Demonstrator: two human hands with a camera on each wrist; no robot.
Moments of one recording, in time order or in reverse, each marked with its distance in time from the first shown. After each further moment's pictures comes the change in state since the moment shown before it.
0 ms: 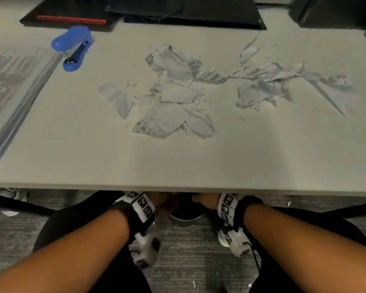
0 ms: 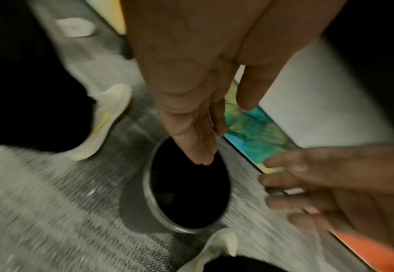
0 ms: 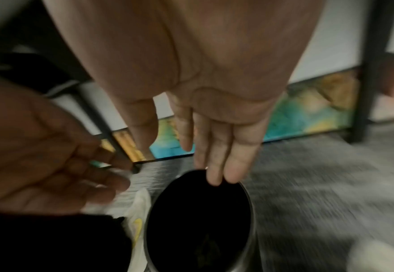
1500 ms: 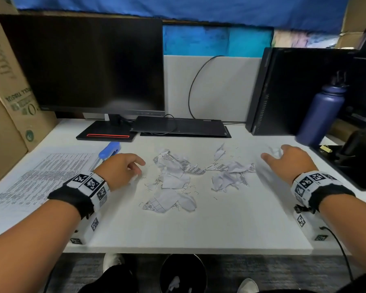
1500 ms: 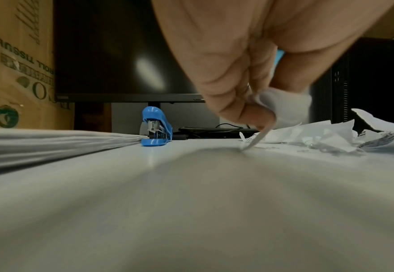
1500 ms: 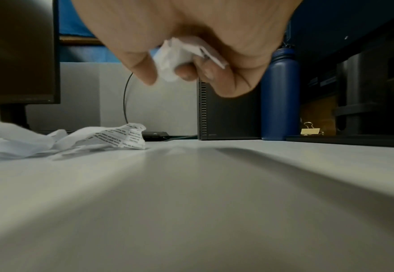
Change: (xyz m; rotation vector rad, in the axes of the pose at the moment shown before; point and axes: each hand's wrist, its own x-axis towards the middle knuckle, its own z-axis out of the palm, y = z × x) left_hand -0.160 0.218 -0.095 0.992 0.599 0.751; right_hand -0.139 0.070 -0.286 0.039 0.988 0.356
